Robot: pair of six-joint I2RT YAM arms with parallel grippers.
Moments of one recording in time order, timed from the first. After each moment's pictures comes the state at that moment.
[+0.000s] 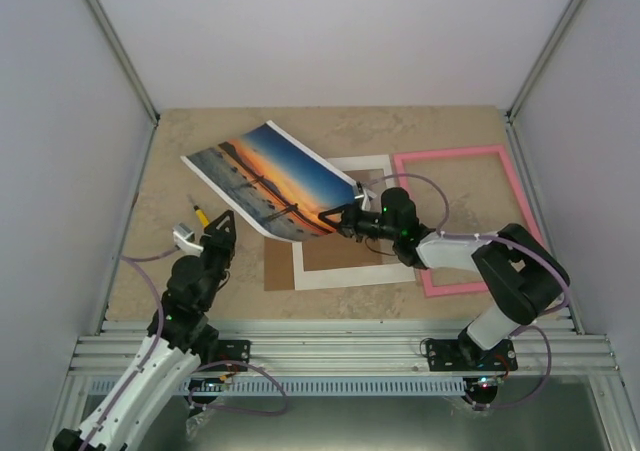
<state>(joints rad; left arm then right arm) -0.45 0.30 0.16 0.11 -0.26 -1.34 0.69 1.62 0.64 0.77 -0.55 1.29</state>
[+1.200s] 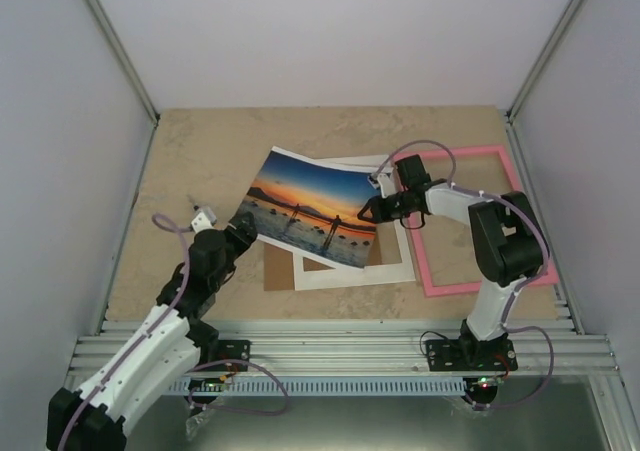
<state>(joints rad) -0.45 0.59 0.30 -0.10 -0.24 -0.99 0.36 1.84 1.04 -0.26 -0.65 0.12</state>
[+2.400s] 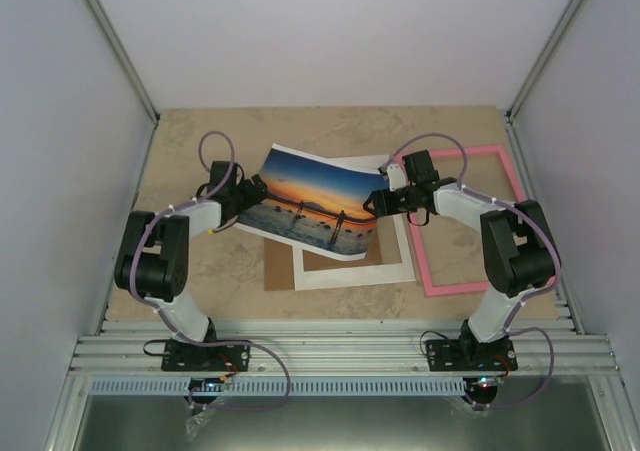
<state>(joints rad) -0.13 1.68 0.81 0.07 0.11 -0.61 0.34 1.76 1.05 -0.27 -0.44 0.10</state>
